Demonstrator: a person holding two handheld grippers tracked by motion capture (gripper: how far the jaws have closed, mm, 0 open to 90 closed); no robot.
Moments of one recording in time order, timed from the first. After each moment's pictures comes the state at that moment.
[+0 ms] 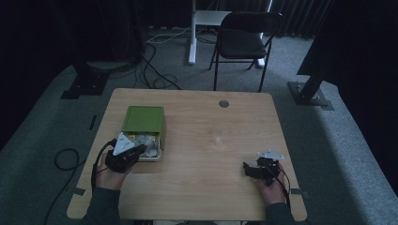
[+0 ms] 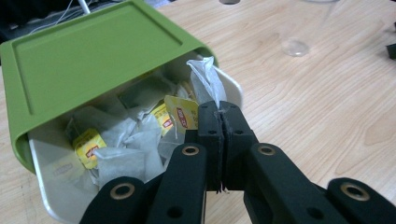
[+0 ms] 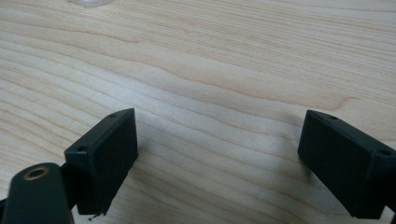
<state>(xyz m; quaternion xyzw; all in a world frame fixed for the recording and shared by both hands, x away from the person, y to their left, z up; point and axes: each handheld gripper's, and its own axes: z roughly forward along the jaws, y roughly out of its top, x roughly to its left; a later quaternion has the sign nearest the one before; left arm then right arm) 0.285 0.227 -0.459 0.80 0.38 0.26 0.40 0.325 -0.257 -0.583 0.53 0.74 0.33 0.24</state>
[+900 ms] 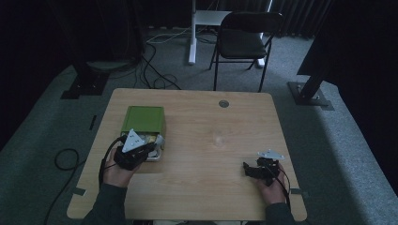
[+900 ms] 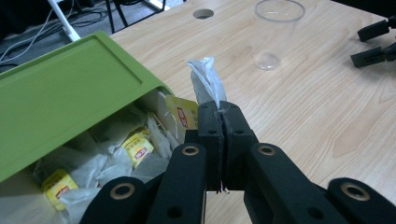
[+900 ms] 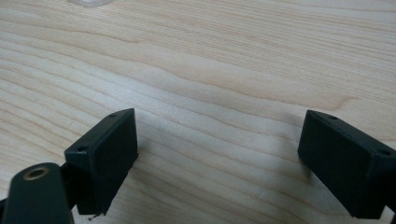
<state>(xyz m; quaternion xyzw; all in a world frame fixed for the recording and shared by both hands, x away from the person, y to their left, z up) 0.291 0.200 -0.444 0.81 0.34 0.24 0.41 0.325 -0.257 -0.583 0.53 0.74 0.33 0.24</state>
